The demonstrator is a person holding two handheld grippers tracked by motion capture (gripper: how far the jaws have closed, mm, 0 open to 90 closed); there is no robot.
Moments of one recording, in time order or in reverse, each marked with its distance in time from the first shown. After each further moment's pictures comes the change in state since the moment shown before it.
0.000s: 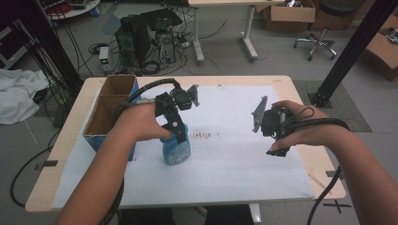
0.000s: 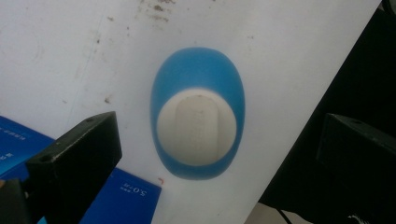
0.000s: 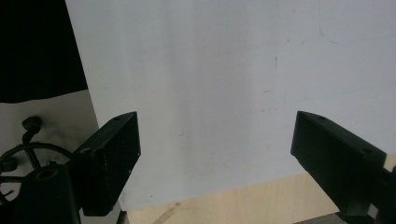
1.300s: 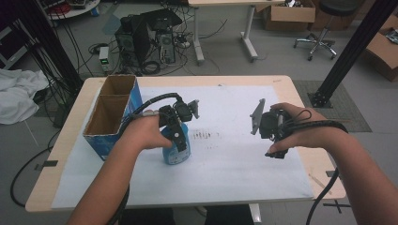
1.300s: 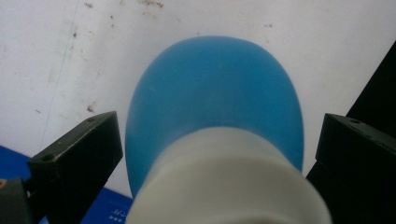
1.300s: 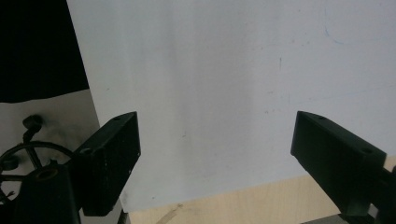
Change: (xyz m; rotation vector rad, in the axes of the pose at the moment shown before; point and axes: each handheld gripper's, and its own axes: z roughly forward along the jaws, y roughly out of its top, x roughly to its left) left arm 0.007 0.000 0.053 0.024 -0.002 0.022; right arm 0.003 0.003 0.005 0.006 0.002 -0.001
